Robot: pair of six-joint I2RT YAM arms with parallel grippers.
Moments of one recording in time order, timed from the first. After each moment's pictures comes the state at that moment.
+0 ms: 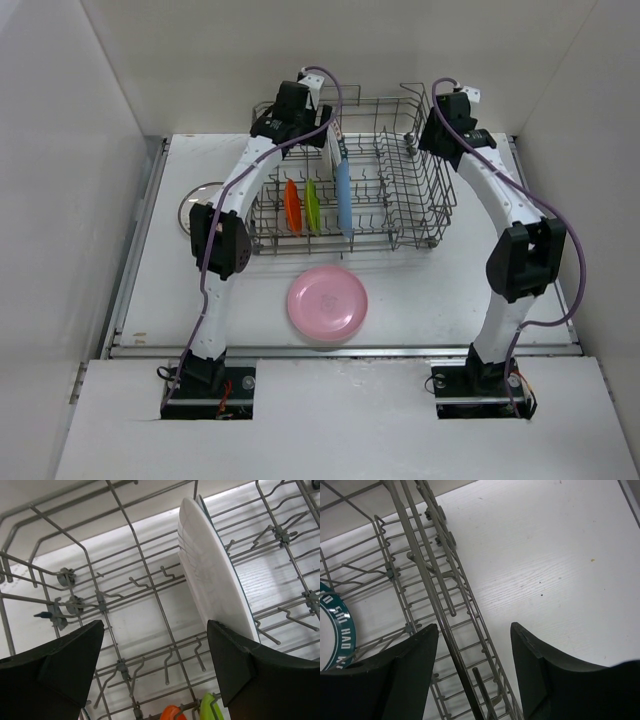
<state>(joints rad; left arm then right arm) -0.40 2.26 2.32 -0.61 -0.10 0.00 0.20 1.90 1.84 -0.58 0.41 0.38</state>
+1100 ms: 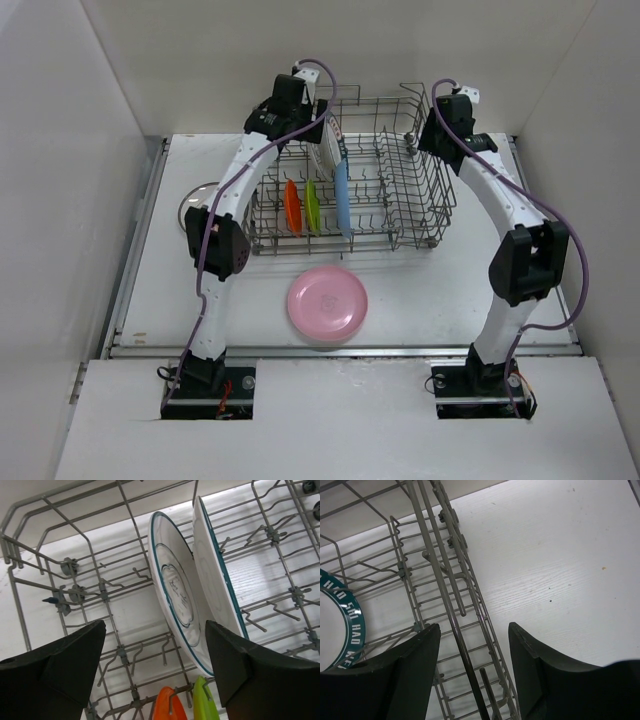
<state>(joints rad) -0.39 2.25 2.39 -0.72 -0.10 -0.04 0.20 1.87 1.77 -0.49 0.36 0.36</state>
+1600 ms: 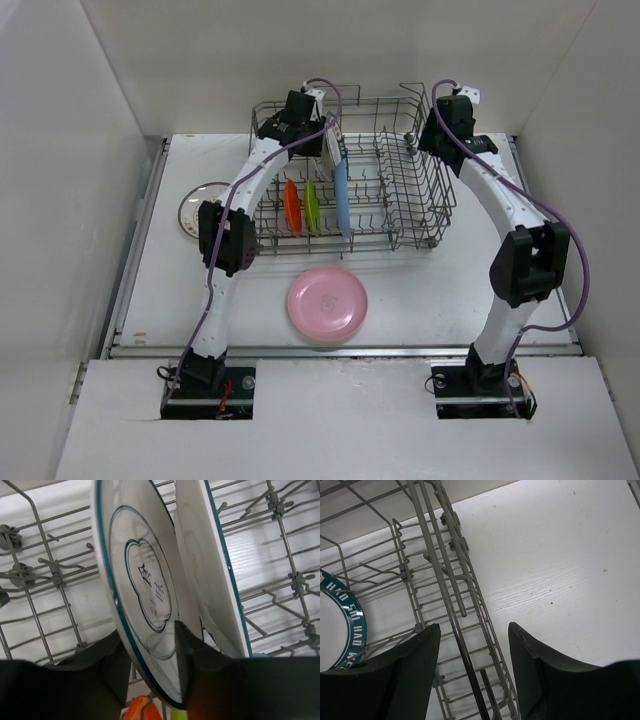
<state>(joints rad) -0.40 2.35 2.38 -0.74 -0.04 -0.13 0.20 1.86 1.75 -0.46 0.36 0.36</state>
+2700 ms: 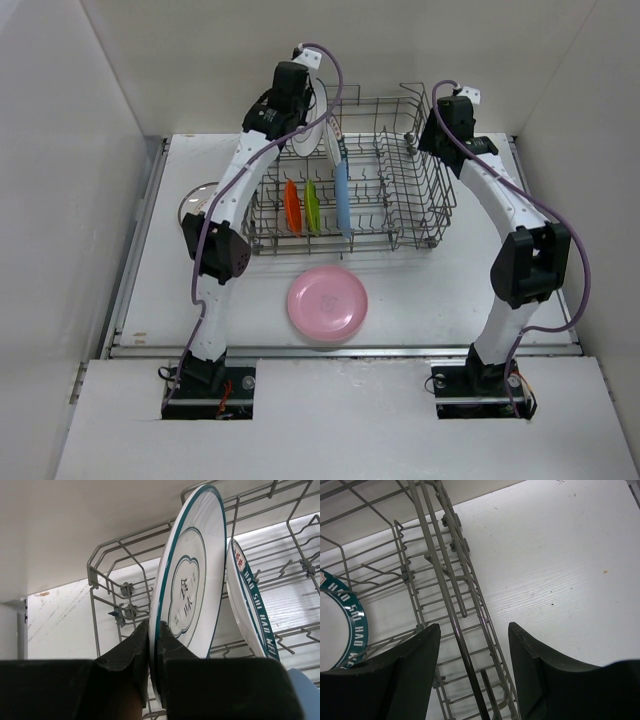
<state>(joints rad) -0.43 2.22 2.47 -0.70 -0.30 0.09 0.20 1.85 1.73 -0.44 0.36 0.36</state>
